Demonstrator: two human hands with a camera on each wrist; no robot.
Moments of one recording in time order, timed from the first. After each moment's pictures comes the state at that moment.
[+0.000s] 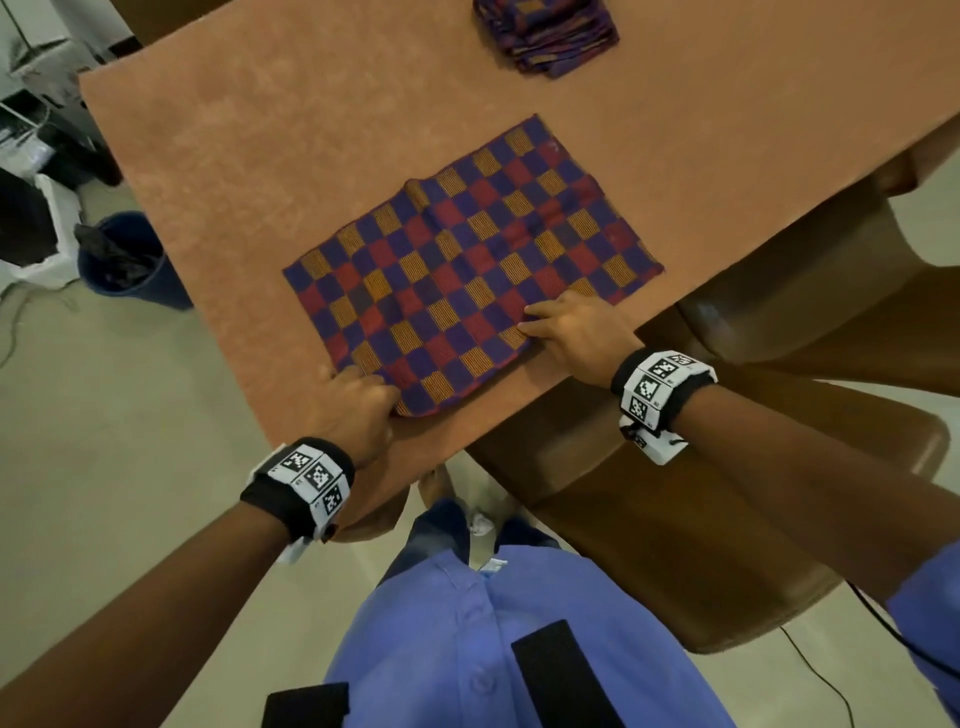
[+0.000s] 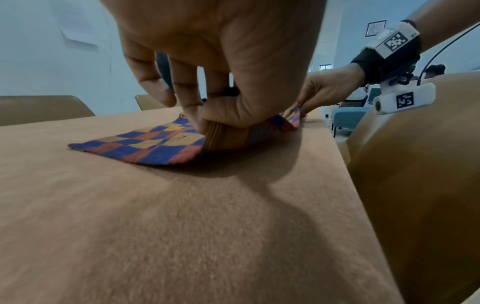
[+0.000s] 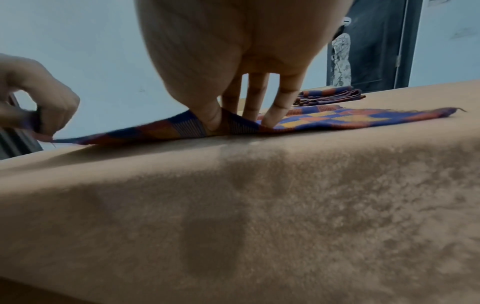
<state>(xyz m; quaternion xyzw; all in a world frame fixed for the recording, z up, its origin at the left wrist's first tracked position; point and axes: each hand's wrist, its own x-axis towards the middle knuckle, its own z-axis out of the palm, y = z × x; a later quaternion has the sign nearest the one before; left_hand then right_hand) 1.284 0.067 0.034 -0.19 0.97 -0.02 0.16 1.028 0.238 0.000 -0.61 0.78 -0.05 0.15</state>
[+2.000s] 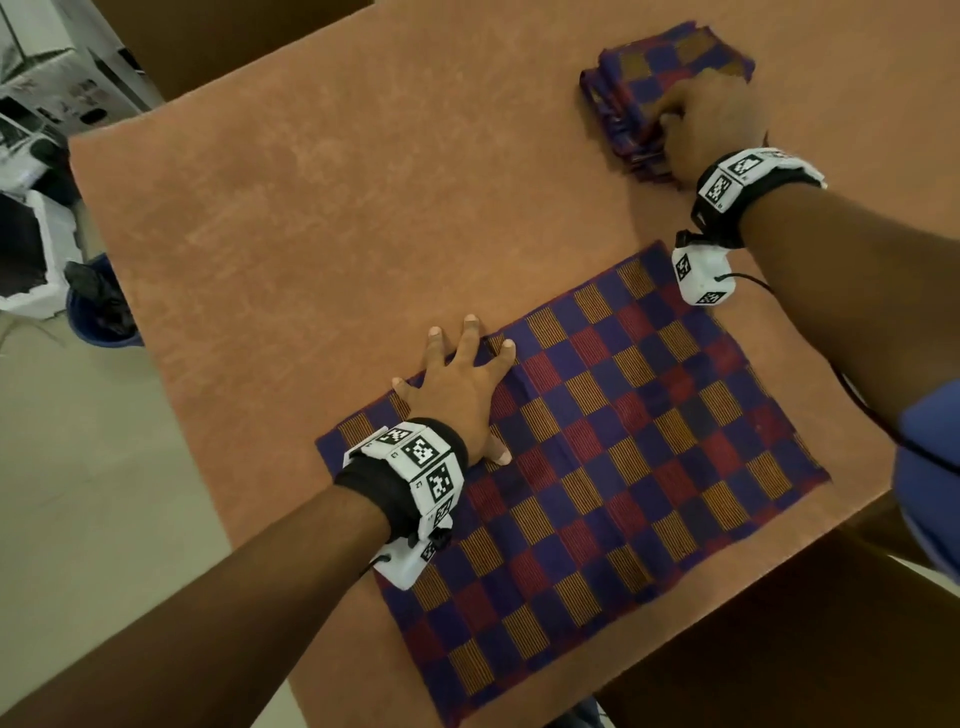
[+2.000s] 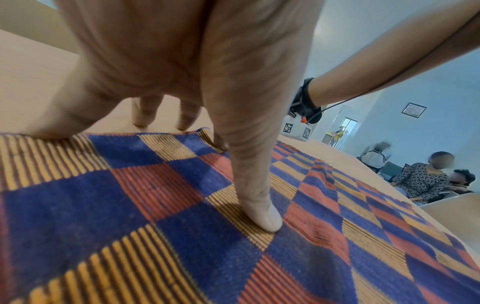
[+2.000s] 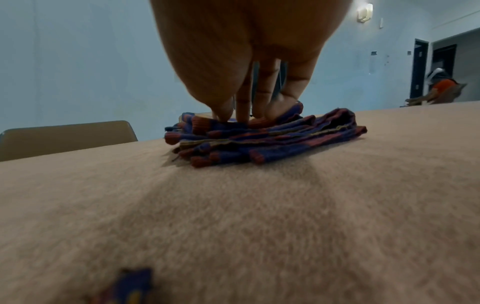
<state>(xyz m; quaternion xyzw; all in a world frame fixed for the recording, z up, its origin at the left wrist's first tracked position) 1.095 -0.088 0.012 -0.28 0.88 0.23 0.31 0.742 -0.054 0.008 -0.37 0.92 -0.07 -0.03</state>
